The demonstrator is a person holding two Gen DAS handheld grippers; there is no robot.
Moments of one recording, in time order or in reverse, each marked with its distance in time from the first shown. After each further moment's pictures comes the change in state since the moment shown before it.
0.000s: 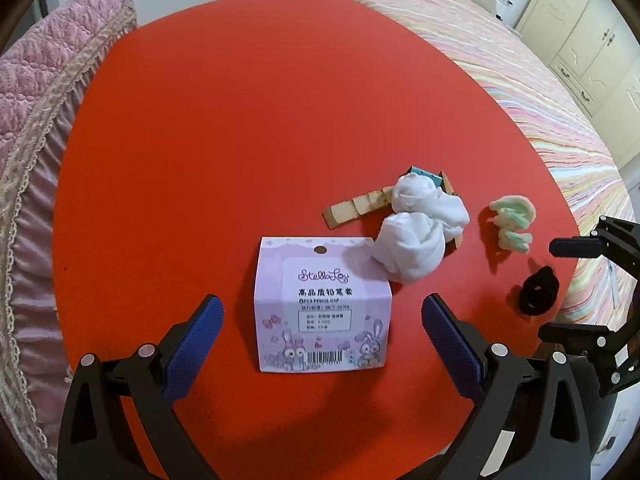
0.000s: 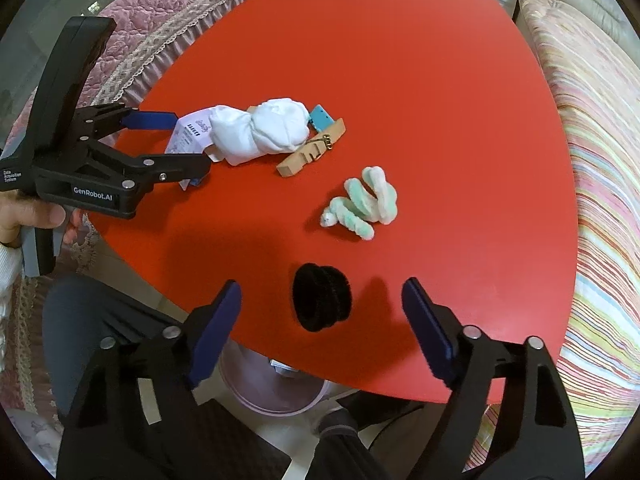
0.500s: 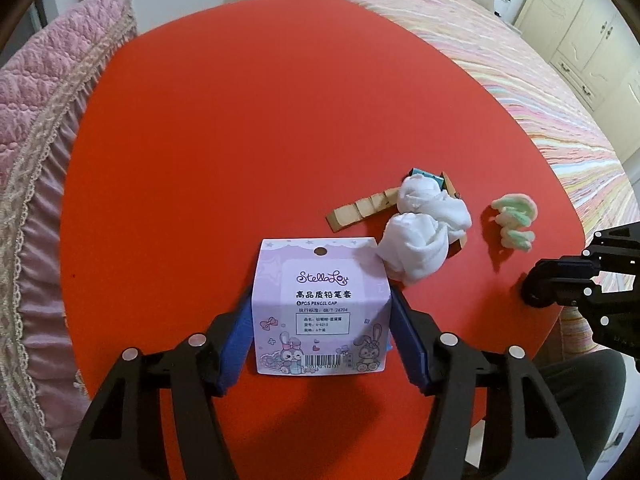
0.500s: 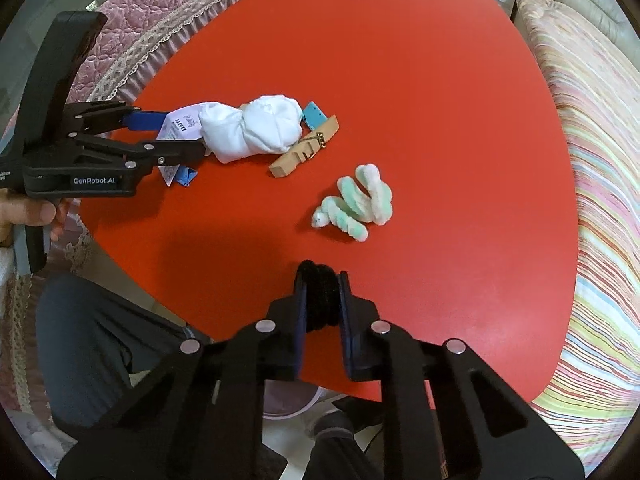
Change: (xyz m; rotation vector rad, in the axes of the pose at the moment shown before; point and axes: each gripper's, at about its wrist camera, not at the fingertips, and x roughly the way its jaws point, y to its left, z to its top) left arm -0.005 -0.005 0.000 0.020 -0.016 0.025; right arm 0.005 -0.002 0.001 -0.001 -0.012 -0.013
